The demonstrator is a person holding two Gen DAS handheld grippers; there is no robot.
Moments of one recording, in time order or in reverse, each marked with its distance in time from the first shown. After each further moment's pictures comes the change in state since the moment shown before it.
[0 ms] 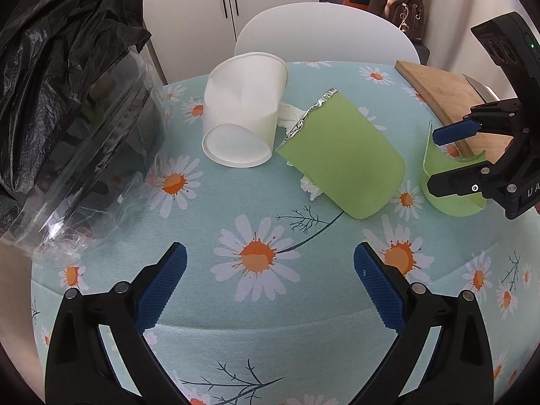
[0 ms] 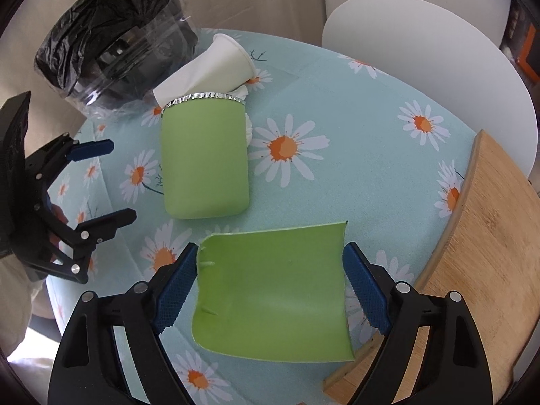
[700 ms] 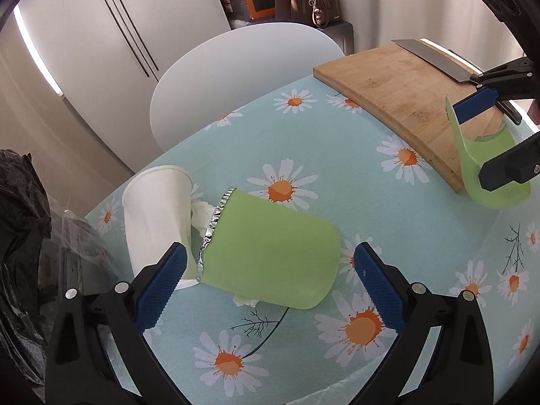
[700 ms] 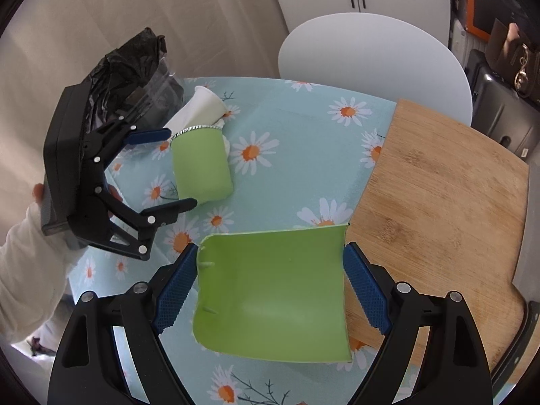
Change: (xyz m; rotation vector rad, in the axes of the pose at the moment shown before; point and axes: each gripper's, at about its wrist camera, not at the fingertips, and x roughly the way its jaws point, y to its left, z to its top) left arm 0.011 -0.065 0.061 0.418 -0.082 -0.063; right arm -0.077 -0.033 -0.055 0.170 -0.143 0.009
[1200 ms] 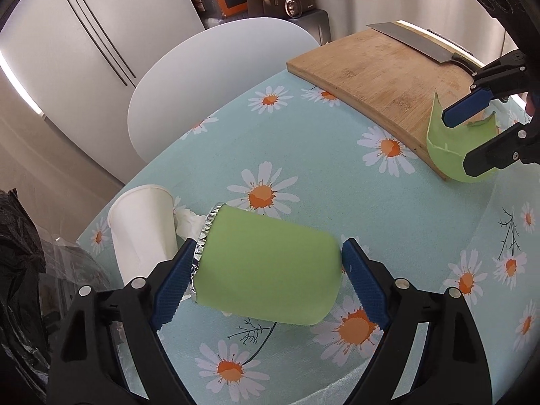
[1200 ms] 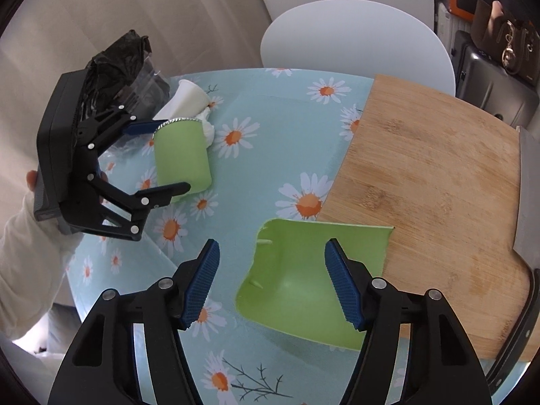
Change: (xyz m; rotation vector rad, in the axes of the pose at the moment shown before) left arm -0.002 -0.010 0.008 0.077 0.031 -0.043; right arm 0.000 -0.011 -0.016 0.056 0.018 0.001
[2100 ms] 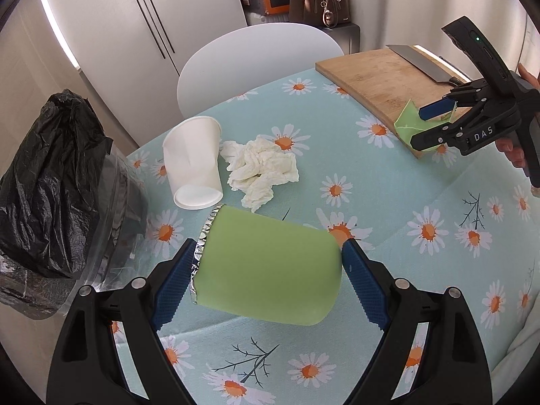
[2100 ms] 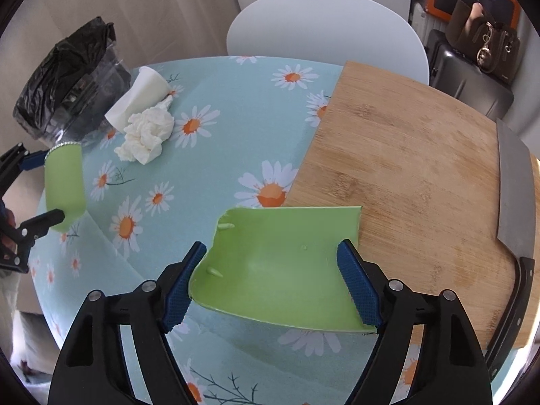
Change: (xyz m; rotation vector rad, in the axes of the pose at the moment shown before) left arm -0.074 0.005 -0.063 -0.186 0.006 0.039; right arm 0.018 -0.003 -0.005 0.012 0.008 -0.187
